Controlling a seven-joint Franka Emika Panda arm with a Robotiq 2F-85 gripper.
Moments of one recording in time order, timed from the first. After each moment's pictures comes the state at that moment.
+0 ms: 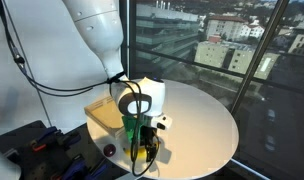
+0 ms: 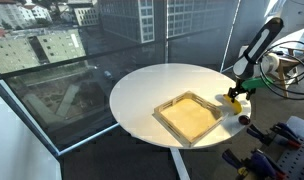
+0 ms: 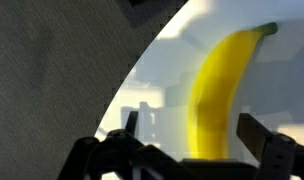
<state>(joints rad) -0.26 0.56 -0.22 -2.29 0.00 2.72 0.11</state>
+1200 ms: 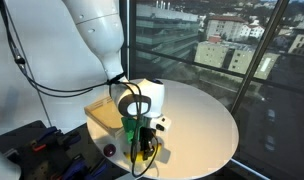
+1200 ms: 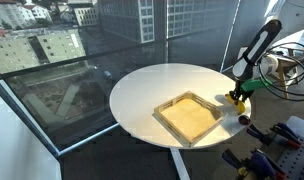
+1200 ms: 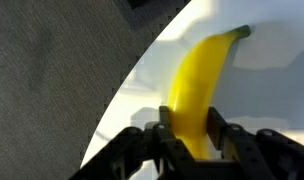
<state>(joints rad) -0.26 0.57 -0.22 -2.29 0.00 2.72 0.11</state>
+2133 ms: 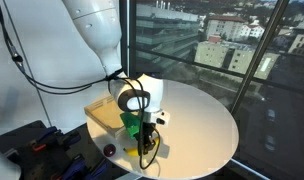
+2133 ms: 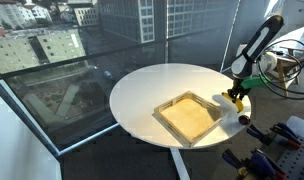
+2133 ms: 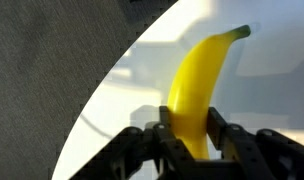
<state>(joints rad) -0.25 0.54 -0.20 -2.30 0.00 2.71 0.03</state>
